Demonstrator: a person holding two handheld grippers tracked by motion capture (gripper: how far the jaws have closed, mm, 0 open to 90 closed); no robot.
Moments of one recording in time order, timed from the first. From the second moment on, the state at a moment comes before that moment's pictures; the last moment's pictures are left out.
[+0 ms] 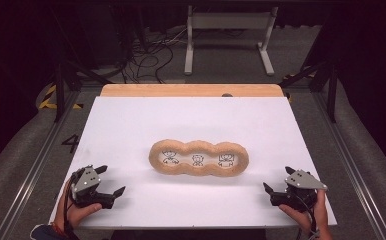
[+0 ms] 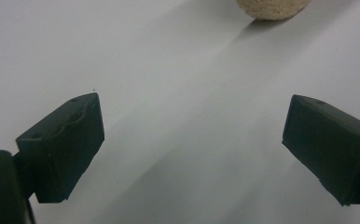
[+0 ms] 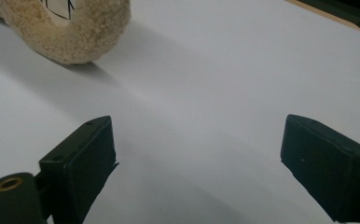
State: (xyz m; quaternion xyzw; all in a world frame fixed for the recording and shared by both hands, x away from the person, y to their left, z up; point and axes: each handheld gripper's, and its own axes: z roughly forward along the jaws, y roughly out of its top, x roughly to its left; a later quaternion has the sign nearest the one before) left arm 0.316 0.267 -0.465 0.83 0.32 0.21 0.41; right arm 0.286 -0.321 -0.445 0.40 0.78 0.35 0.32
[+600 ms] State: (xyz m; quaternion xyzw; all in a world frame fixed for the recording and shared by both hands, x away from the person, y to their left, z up) left arm 0.312 0.268 -0.461 0.82 0.32 0.22 0.41; right arm 0.284 -0.323 -0.441 0.40 0.77 0.37 0.33
